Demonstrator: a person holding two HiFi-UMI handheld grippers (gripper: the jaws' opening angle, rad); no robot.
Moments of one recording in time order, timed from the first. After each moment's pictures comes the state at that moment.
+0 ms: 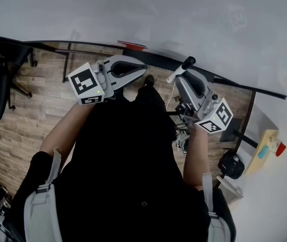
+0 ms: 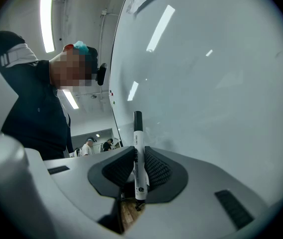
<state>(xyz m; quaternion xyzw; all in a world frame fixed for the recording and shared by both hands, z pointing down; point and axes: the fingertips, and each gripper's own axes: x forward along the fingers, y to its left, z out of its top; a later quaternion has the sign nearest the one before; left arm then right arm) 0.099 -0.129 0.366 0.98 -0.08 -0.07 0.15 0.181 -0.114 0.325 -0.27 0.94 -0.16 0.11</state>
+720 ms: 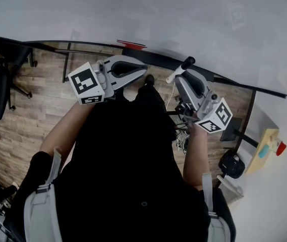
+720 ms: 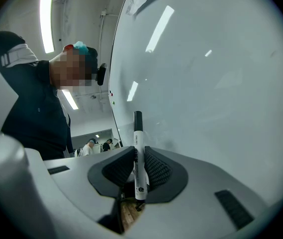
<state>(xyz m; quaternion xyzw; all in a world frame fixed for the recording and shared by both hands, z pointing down) 0.101 -0.127 0.368 0.98 -0.08 -0.07 0.16 0.182 -0.112 0.329 -0.28 0.94 -0.17 0.11</state>
